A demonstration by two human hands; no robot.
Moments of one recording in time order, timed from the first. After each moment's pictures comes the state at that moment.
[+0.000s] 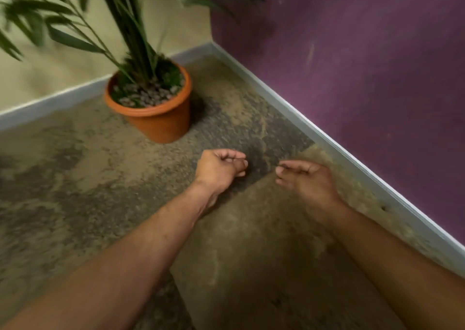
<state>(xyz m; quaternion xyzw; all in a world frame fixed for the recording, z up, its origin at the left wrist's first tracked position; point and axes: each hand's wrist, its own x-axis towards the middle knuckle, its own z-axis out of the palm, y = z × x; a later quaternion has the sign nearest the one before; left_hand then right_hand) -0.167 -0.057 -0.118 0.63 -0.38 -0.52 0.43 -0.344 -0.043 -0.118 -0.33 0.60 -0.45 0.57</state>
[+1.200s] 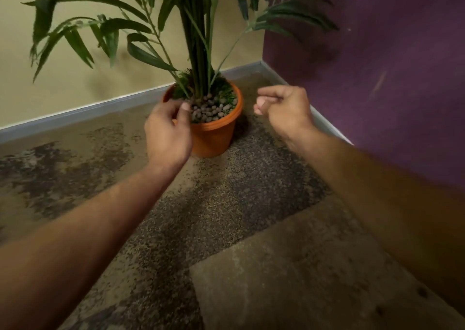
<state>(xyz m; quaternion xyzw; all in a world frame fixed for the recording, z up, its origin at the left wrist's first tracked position) -0.008 -0.090 -0.051 0.74 -0.45 -0.10 0.50 -0.193 -0.189 -0.046 -0.59 0.53 -0.44 0.42</state>
